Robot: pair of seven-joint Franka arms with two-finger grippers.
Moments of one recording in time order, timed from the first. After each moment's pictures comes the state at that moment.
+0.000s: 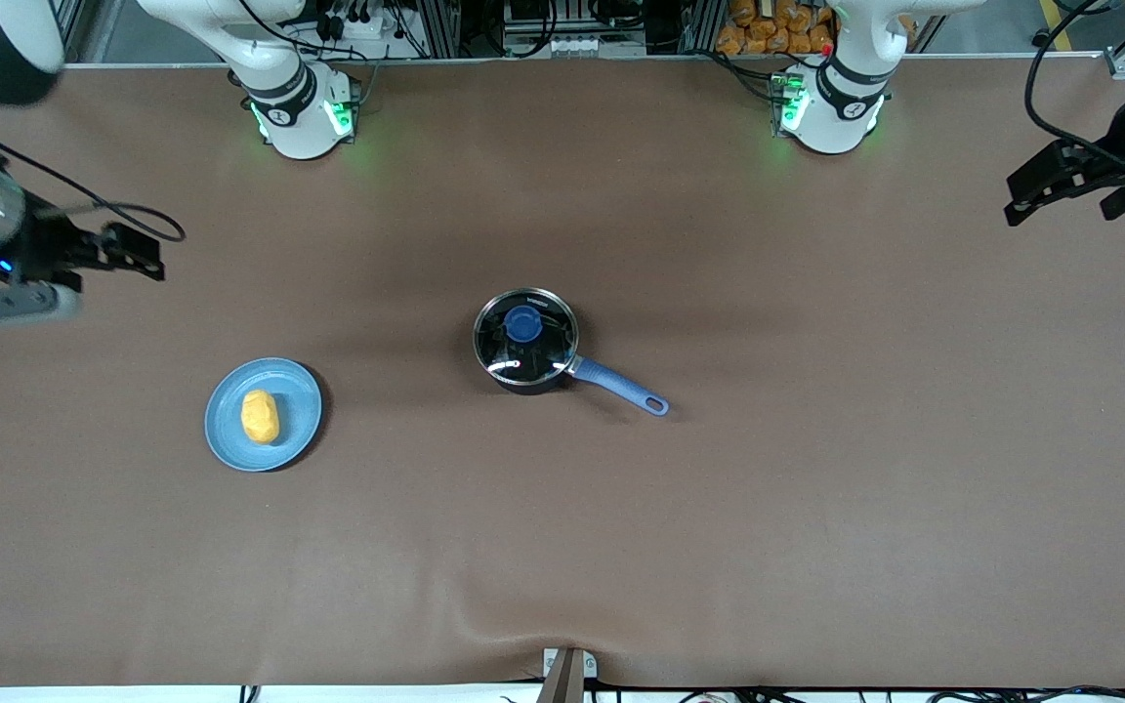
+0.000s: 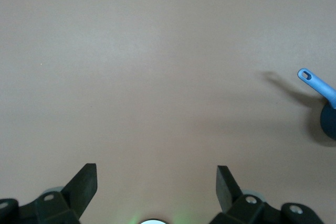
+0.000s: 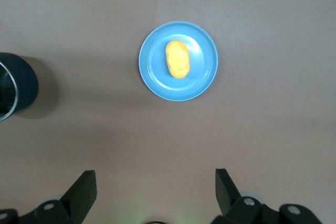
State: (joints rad) left arm -0.04 -0.04 -0.07 -1.50 0.02 1.45 -0.14; right arm 0.00 0.11 0.07 -1.56 0.00 1.51 -0.08
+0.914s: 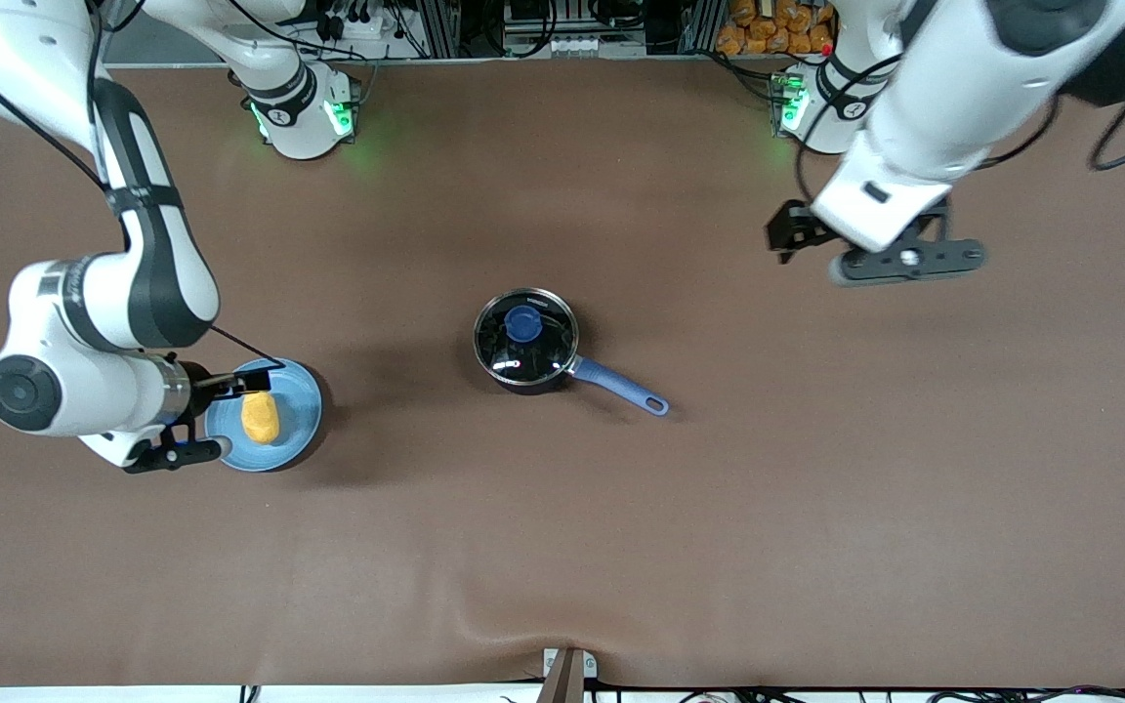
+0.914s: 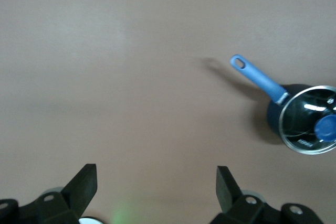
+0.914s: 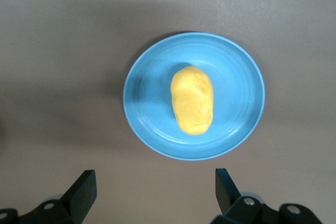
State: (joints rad) left arm -0.20 0.14 -0.30 -1.49 0.02 1.57 -0.58; right arm 0.01 0.52 0.06 -1.57 0.00 1.78 -0.08
